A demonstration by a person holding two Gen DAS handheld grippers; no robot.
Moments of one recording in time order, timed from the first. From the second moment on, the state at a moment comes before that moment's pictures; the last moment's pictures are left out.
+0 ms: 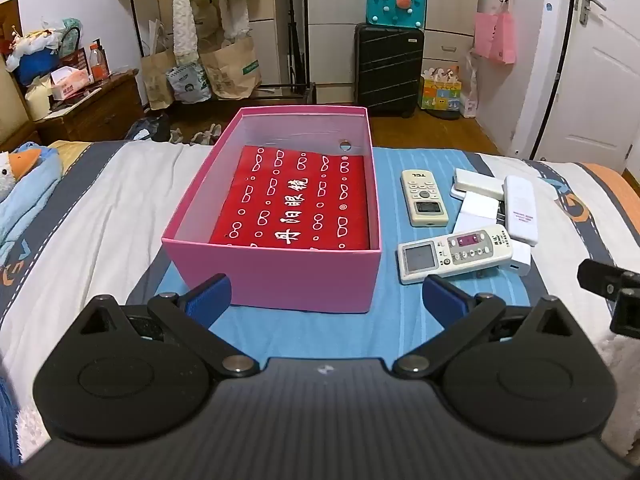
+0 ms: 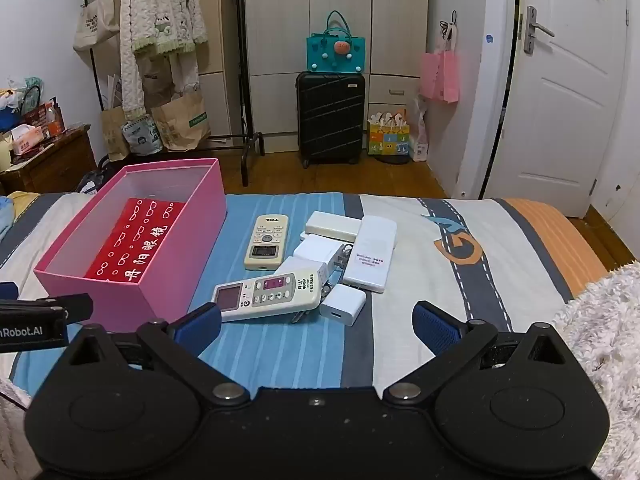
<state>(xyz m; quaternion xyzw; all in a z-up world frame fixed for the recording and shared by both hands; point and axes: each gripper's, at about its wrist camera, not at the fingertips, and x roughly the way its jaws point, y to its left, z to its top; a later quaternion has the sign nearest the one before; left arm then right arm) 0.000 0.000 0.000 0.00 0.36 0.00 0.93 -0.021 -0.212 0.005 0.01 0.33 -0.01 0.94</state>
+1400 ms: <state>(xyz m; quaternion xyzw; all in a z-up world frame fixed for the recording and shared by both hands) -0.006 0.006 -0.011 0.01 0.32 0.03 0.95 -0.021 -0.204 0.000 -0.01 0.34 0.00 0.94</state>
